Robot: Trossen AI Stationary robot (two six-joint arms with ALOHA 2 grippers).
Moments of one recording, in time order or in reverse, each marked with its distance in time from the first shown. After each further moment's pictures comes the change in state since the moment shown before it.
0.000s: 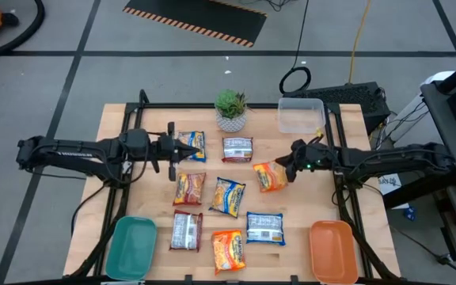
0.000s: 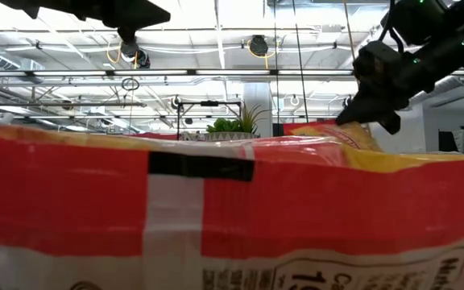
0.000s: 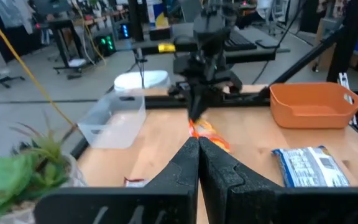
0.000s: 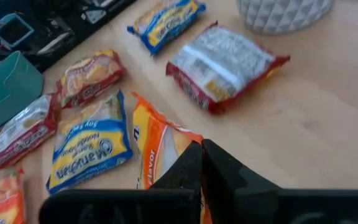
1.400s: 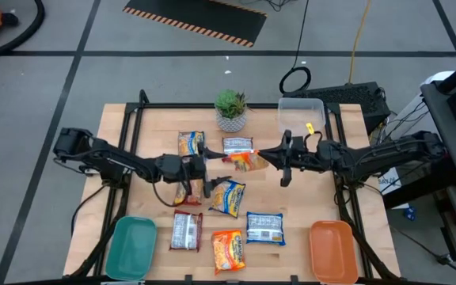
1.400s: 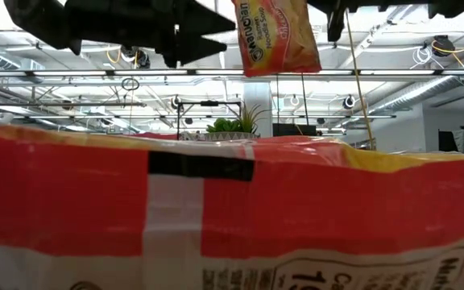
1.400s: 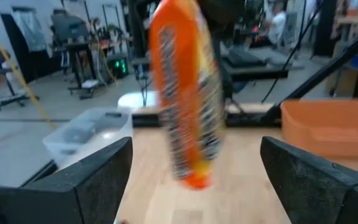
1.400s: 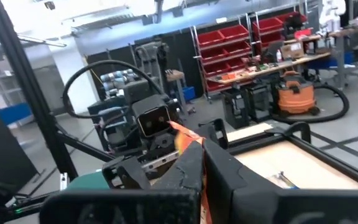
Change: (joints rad) left arm -0.183 0.593 0.000 0.760 -0.228 0.014; right arm 0.216 0.185 0.273 0.542 0.104 -0.339
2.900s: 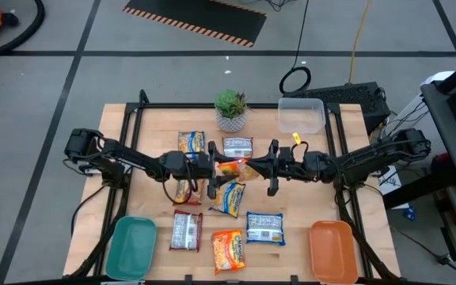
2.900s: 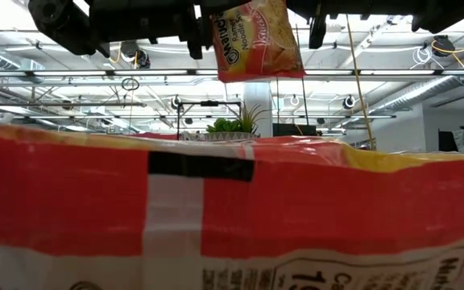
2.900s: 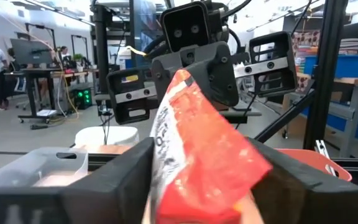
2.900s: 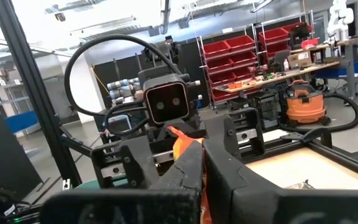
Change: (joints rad) left arm 0.039 0.111 0.085 0.171 0.191 -0.076; right arm 0.058 0.253 0.000 0.308 0.050 -0.017
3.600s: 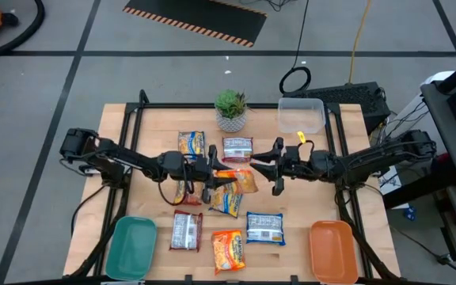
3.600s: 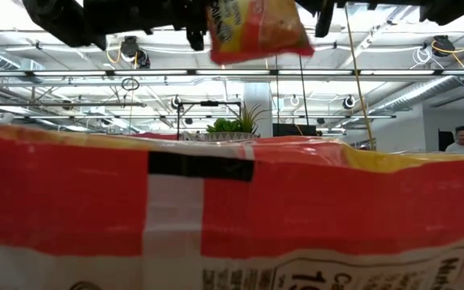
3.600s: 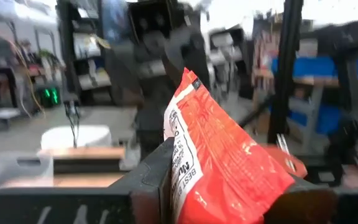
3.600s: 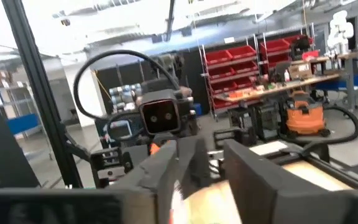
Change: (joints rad) left arm -0.015 -0.067 0.000 -0.105 0.111 -0.026; right arm 0.000 -0.096 0.000 -0.066 -0.001 -0.026
